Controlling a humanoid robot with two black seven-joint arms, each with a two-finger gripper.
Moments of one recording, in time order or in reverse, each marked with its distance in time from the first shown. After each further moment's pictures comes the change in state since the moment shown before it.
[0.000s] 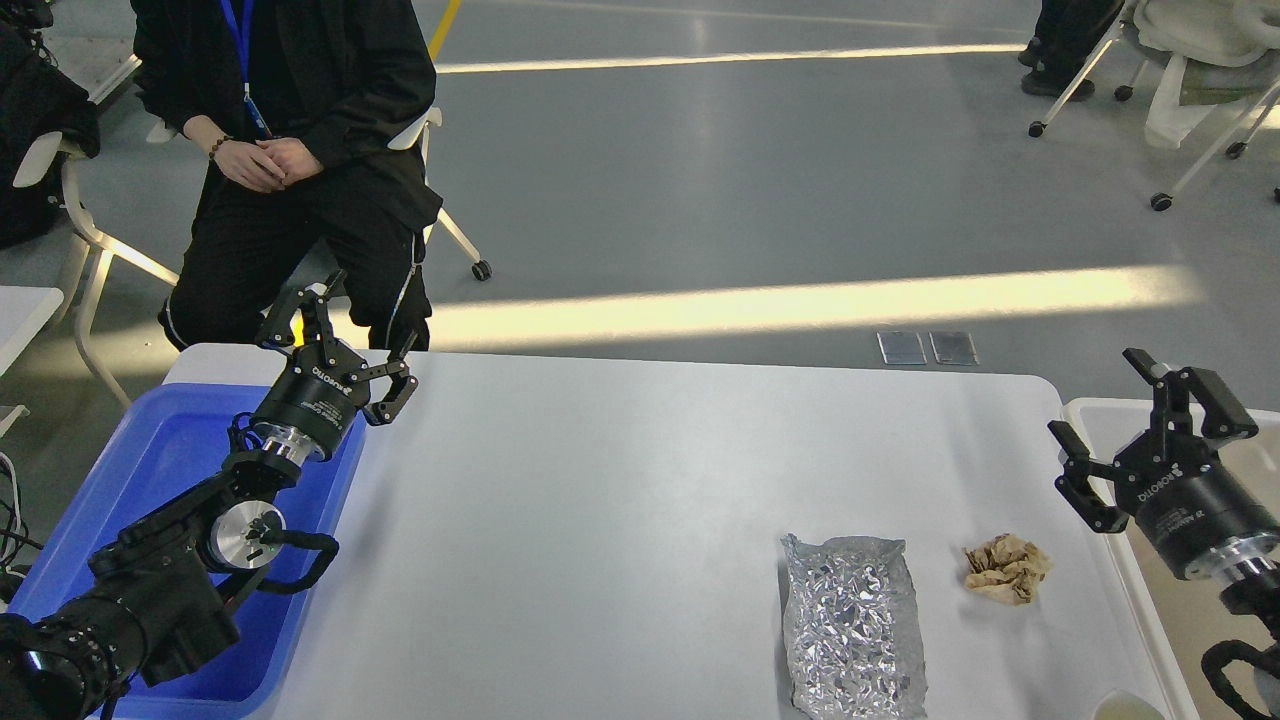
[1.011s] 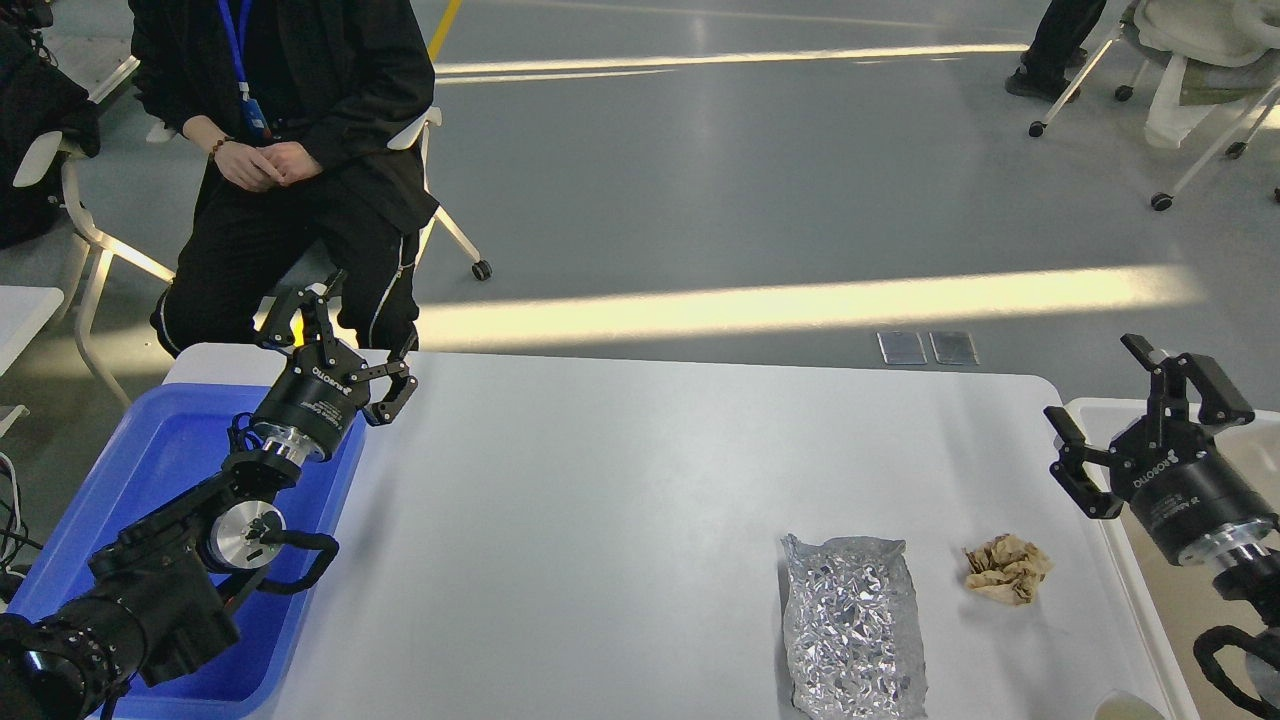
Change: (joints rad) left arm 0.000 0.000 0.000 0.000 0.000 0.001 0.000; right arm 0.032 0.017 -0.001 -0.009 0.000 0.003 0.000
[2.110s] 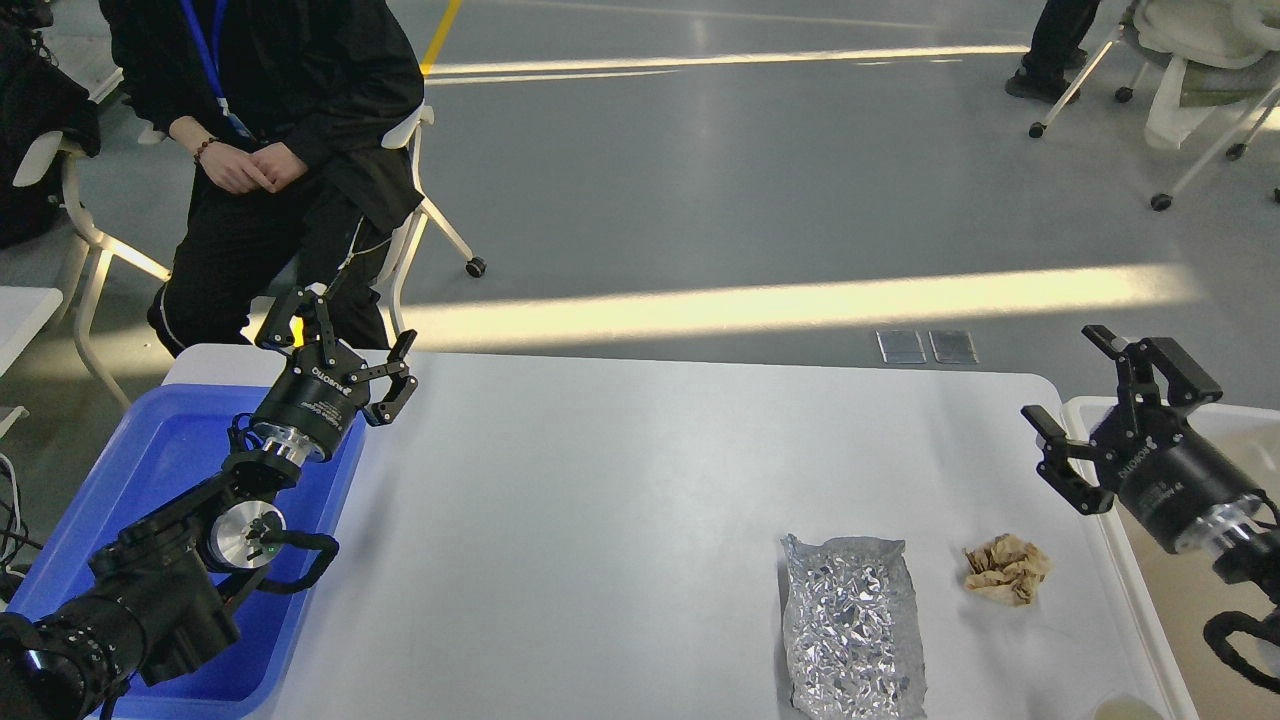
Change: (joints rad) left arm 0.000 0.000 0.000 0.000 0.000 -0.002 0.001; right arm 0.029 -0.090 -0.051 0.052 -0.014 -0.002 -0.097
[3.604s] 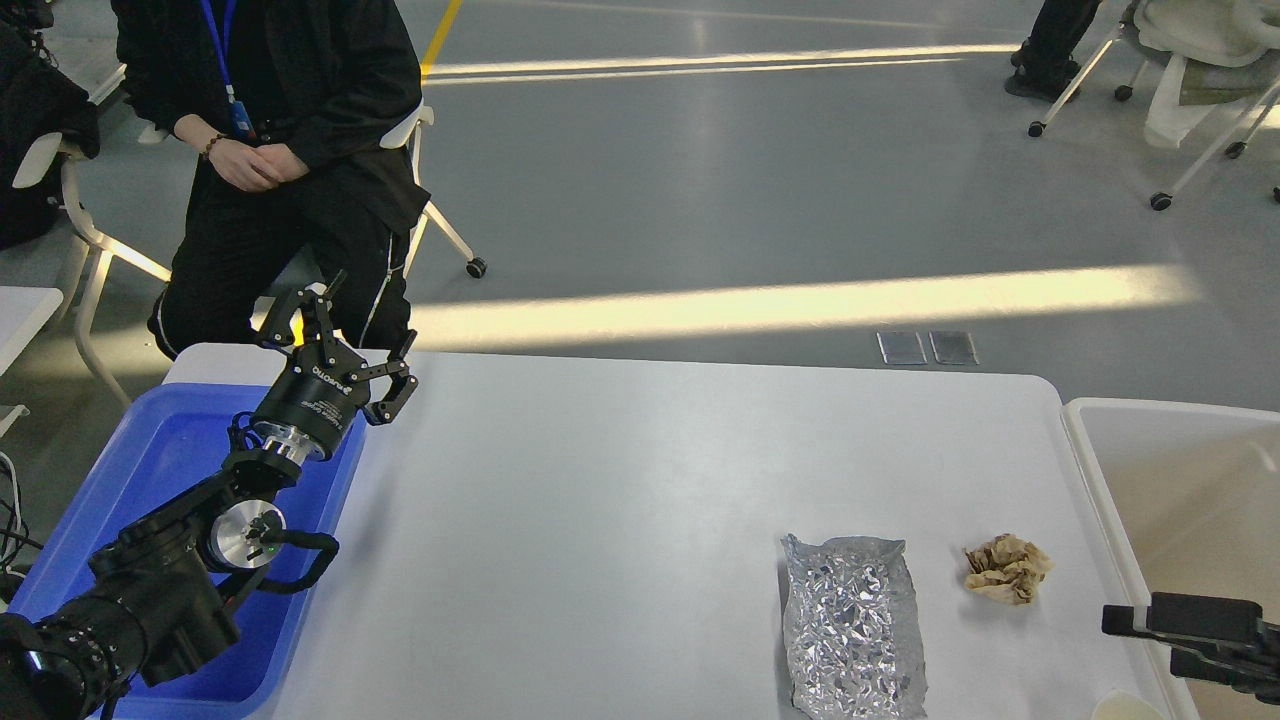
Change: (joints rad) left arm 0.000 0.000 0.000 0.000 0.000 0.000 0.000; right arm -0.357 -0.623 0.000 0.211 -0.678 0.471 0.161
